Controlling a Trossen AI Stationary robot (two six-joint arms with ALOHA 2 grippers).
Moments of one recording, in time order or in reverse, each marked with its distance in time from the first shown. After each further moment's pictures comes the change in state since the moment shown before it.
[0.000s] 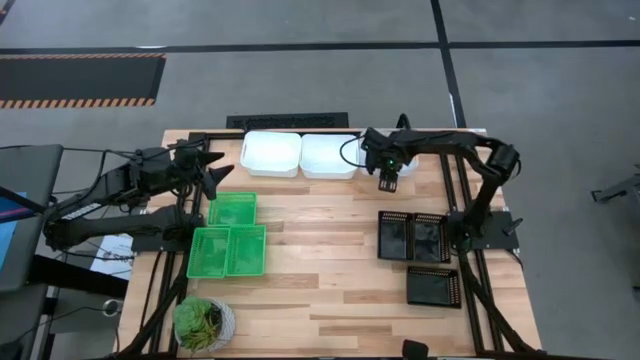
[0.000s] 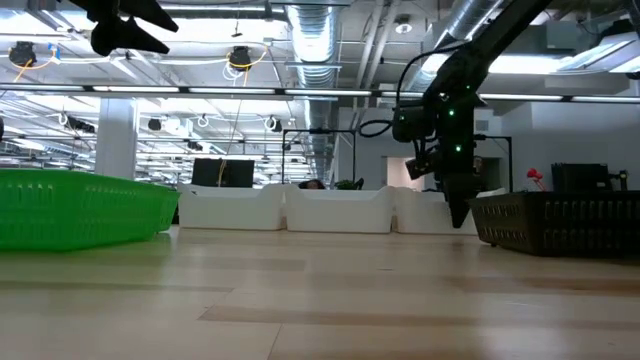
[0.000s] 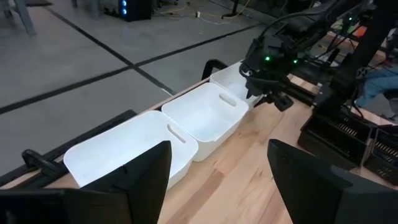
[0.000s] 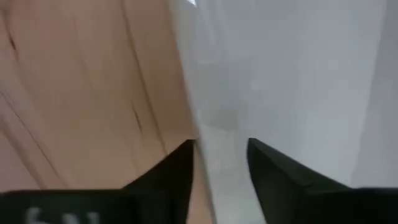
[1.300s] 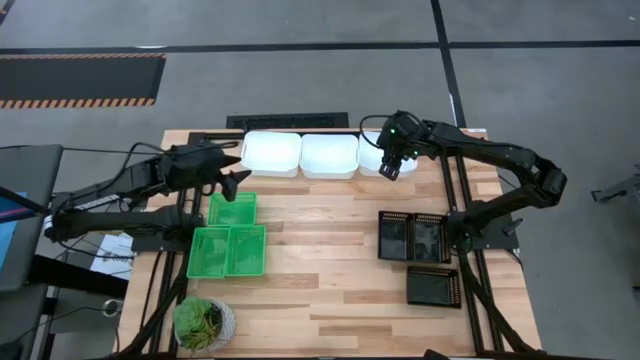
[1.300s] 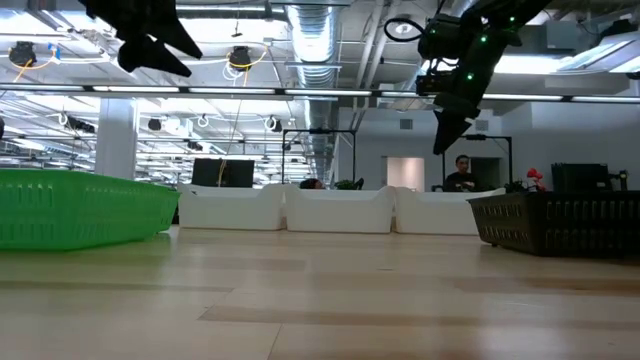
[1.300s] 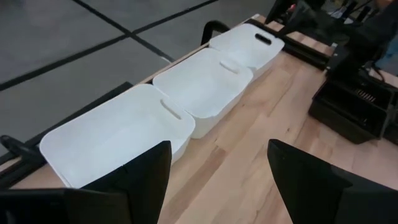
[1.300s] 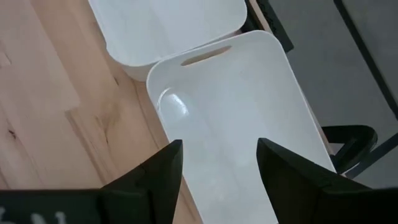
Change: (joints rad) left arm 0.000 0.188 0.000 0.051 0.040 0.016; right arm 0.014 -0.406 0.000 0.033 -0.063 0.203
